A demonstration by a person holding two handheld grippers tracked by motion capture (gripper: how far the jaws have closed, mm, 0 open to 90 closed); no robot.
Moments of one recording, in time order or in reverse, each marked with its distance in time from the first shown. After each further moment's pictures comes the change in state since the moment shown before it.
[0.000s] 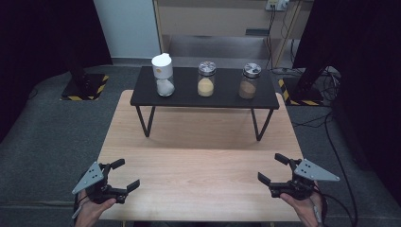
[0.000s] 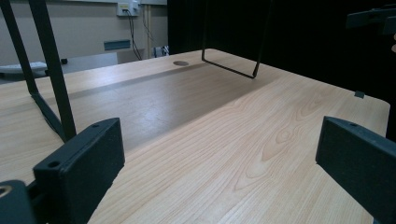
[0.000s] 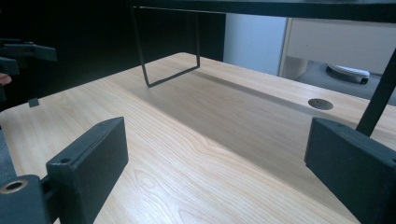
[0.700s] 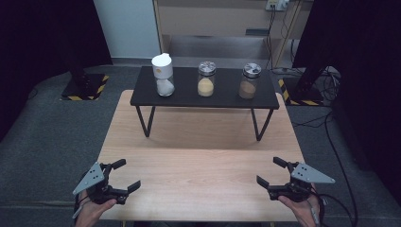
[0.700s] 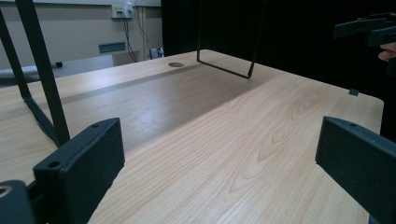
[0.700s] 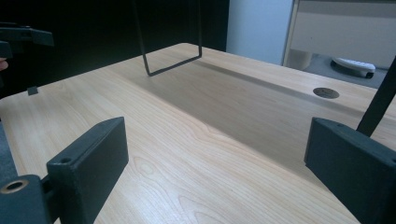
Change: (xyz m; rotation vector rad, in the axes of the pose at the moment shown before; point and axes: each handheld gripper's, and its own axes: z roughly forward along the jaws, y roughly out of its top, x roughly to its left) left arm 0.001 0.000 0.001 -0.003 -0.020 0.015; right arm -0.004 -0.014 0.005 0.022 0.015 -0.004
